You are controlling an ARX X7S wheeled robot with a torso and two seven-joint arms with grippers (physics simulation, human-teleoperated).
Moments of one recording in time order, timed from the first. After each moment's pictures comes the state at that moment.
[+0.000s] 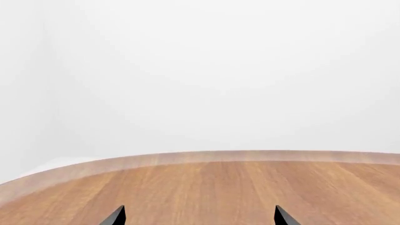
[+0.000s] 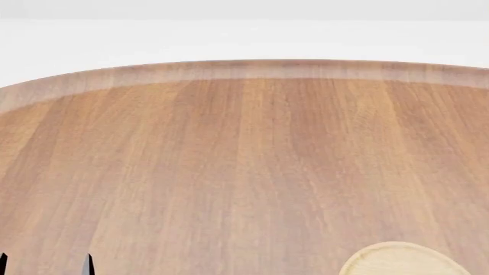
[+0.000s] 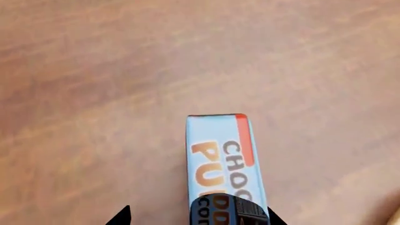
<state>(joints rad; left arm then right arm) 0.17 -0.32 0.29 0.47 -0.16 -0.01 -0.42 0.14 0.80 -0.52 -0.07 0.15 0.37 -0.81</state>
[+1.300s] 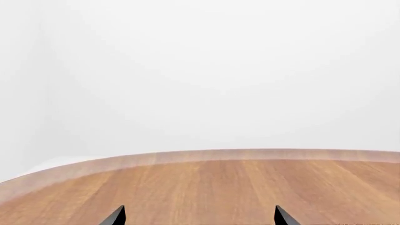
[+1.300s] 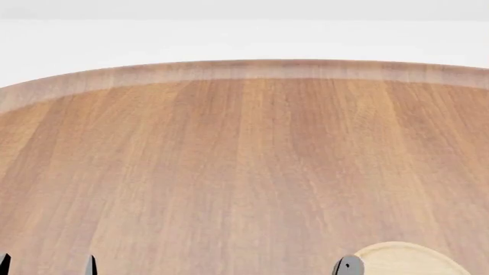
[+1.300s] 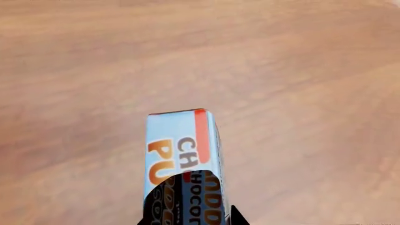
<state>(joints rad) 0.17 -0.33 0.32 0.46 -0.17 -0.01 -0.44 0.33 0.80 -0.47 -0.24 0.20 0.54 -0.81</state>
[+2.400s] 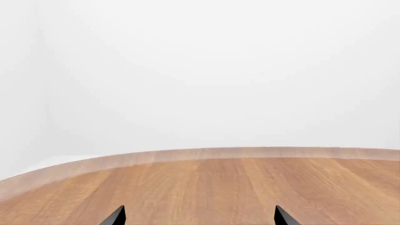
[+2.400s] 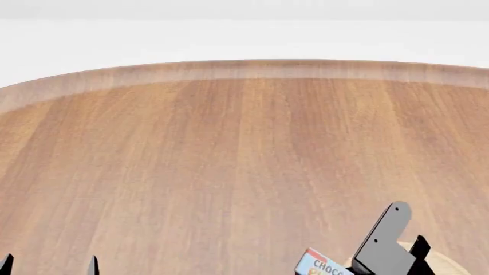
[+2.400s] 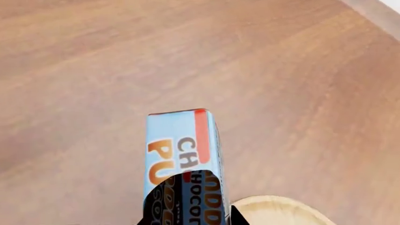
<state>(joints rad) 0.15 -0.34 0.33 0.45 -0.18 -0.01 -0.45 0.53 0.71 -0.44 0.13 0.19 0.50 -0.81</state>
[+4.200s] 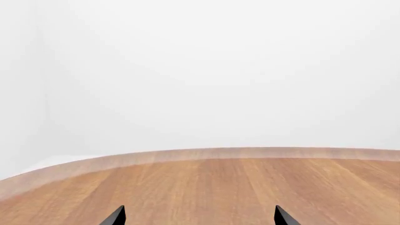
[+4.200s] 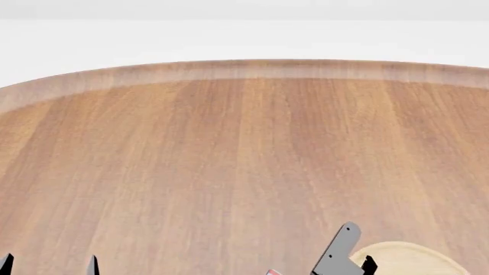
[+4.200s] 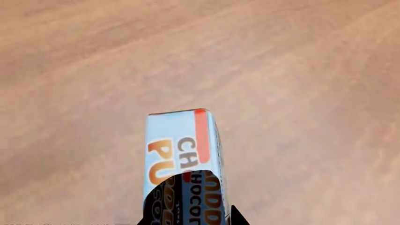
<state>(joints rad) 0.15 -0.36 0.35 0.44 -0.19 0.01 -0.47 0.62 0.48 -0.55 0.60 0.14 0.24 -0.84</state>
